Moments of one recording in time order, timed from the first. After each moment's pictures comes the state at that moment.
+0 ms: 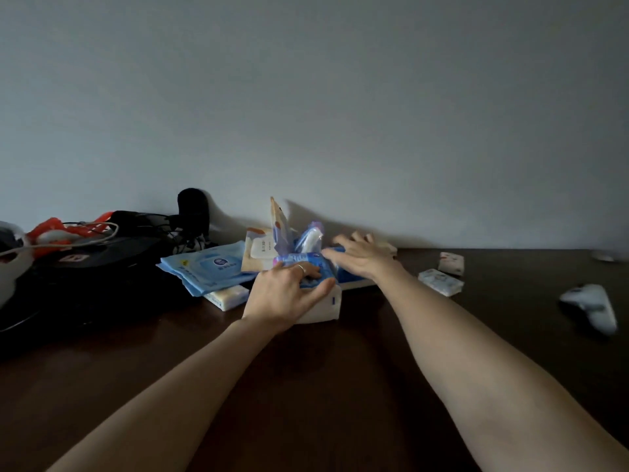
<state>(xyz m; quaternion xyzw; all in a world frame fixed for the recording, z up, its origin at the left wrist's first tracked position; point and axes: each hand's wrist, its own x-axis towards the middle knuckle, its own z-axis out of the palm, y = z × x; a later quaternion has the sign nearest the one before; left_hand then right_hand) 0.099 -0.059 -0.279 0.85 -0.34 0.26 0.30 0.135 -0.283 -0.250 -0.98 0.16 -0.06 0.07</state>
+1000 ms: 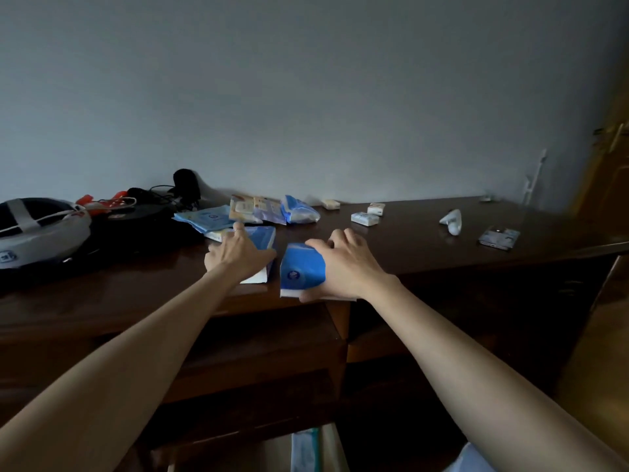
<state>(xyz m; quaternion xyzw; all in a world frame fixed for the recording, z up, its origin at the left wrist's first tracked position) -0.074 0.034 -0.251 0.96 -0.14 0.07 0.24 -0.204 -0.148 -0.259 -0.98 0.07 -0.17 -0.03</state>
